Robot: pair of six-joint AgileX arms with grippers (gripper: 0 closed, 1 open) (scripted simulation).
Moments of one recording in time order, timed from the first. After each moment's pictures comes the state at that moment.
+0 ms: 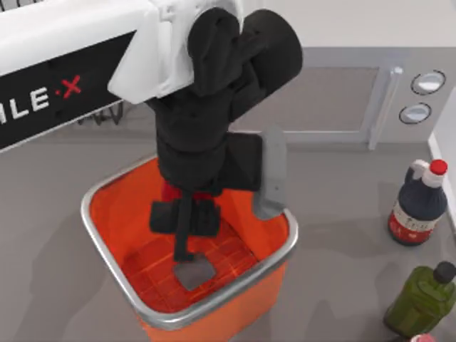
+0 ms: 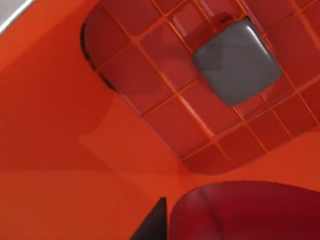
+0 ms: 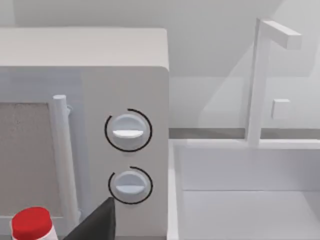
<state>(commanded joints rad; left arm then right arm) -0.84 1.79 1.59 -1.38 -0.11 0.81 0.00 0.00 0.00 0.00 0.00 0.00</state>
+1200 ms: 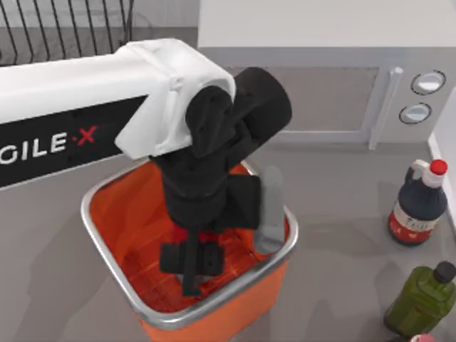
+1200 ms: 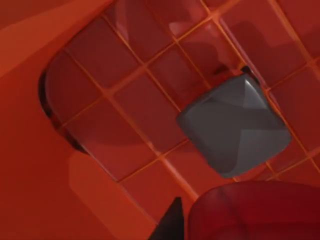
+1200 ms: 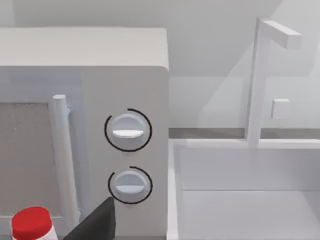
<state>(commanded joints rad) -0.82 1.81 1.34 -1.11 -0.11 0.82 0.00 0.00 0.00 0.00 0.00 0.00</state>
